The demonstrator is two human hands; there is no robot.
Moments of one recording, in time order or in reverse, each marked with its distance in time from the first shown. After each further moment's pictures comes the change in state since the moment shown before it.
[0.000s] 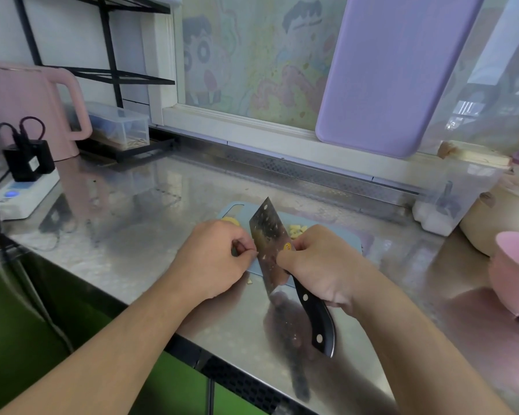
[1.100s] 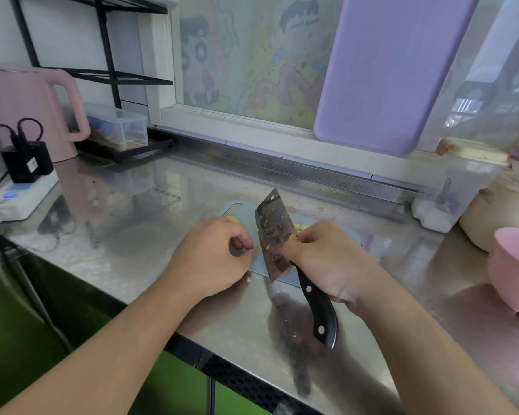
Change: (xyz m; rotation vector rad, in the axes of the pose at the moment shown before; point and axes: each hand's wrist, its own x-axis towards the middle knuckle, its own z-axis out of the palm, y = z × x) left_hand -0.001 -0.001 0.001 0.015 0.027 0.030; right_hand -0.003 0.000 -0.003 0.043 0.095 -0.050
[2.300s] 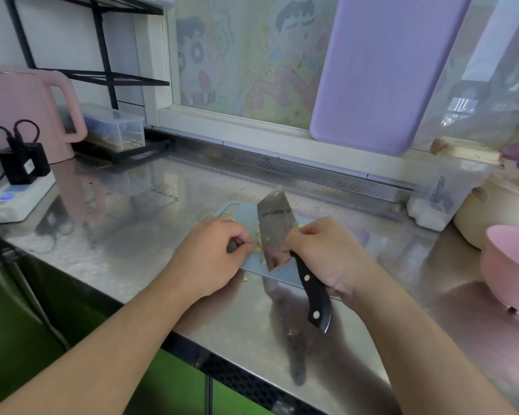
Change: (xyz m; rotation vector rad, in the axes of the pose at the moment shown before) left_hand 0.005 -0.008 0.006 -0.005 -0.010 0.056; right_hand 0.010 0.010 0.001 0.066 0.074 0.044
